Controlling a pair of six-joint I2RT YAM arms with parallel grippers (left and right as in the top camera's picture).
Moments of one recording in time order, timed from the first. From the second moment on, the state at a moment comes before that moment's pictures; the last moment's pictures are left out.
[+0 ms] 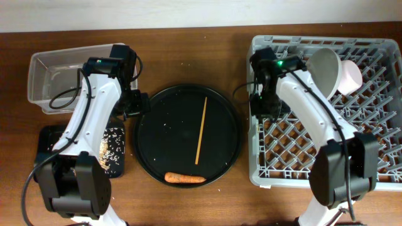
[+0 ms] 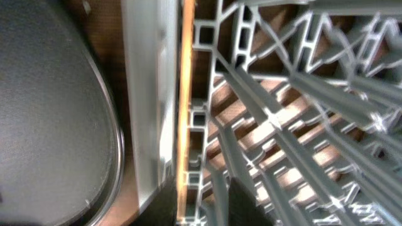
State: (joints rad) left arm -0.11 1.84 1.61 -1.32 -0.15 -0.34; right arm 0.26 1.89 1.60 -1.27 0.07 0.26
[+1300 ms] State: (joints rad) left arm 0.09 1.84 1.61 -1.33 -0.18 -0.34; right arm 0.63 2.26 1.77 -1.13 -0.11 0.57
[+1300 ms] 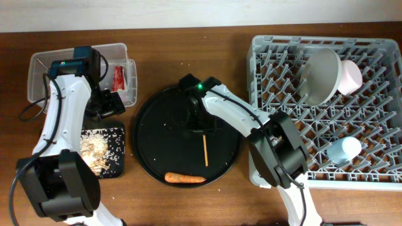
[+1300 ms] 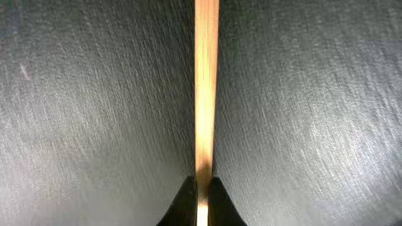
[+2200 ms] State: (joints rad) left arm -0.21 1.84 1.61 -1.33 0.10 -0.38; right arm 0.20 1.86 1.60 -1.28 -0.05 0.23
